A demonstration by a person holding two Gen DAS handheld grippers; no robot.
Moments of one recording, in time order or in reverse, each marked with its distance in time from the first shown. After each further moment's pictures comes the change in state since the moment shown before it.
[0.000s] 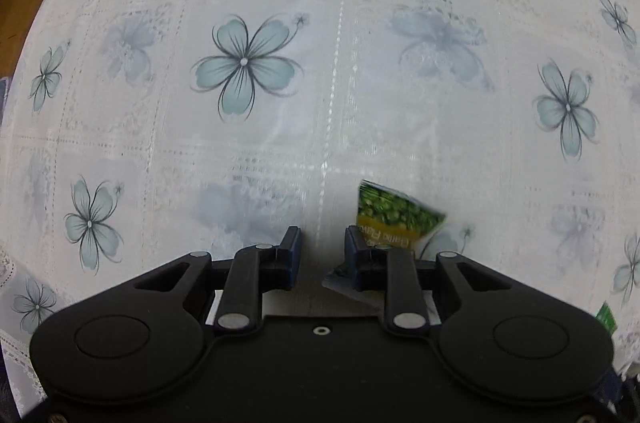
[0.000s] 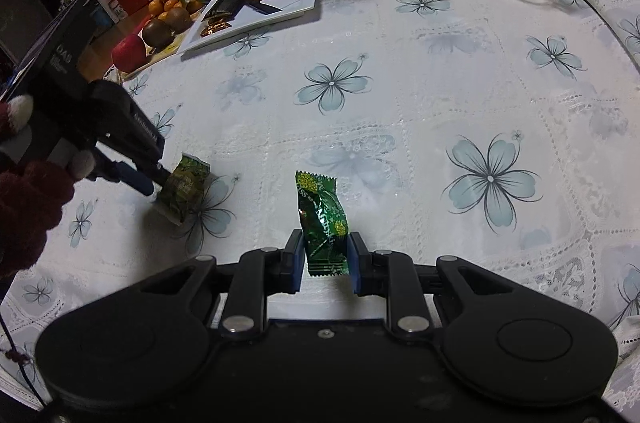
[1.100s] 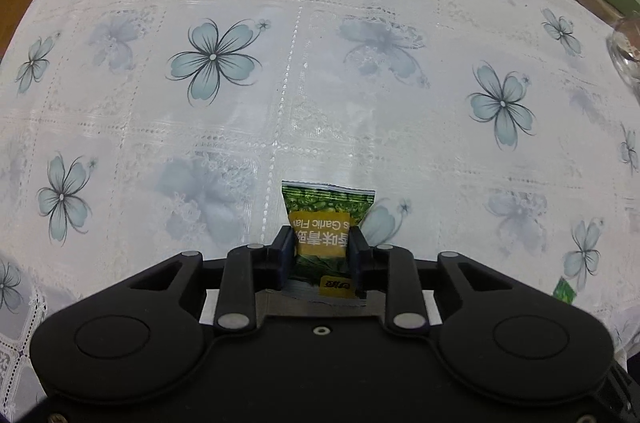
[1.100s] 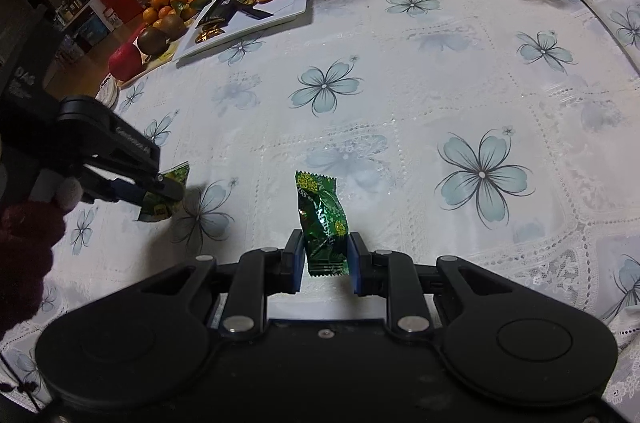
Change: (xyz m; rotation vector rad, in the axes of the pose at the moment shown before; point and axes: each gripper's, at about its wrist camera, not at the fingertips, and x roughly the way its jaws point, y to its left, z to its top) left arm -0.031 -0.006 -0.029 -0.032 -0.102 -0.127; right arm -0.007 -0.004 -0.002 0.034 -0.018 -0.010
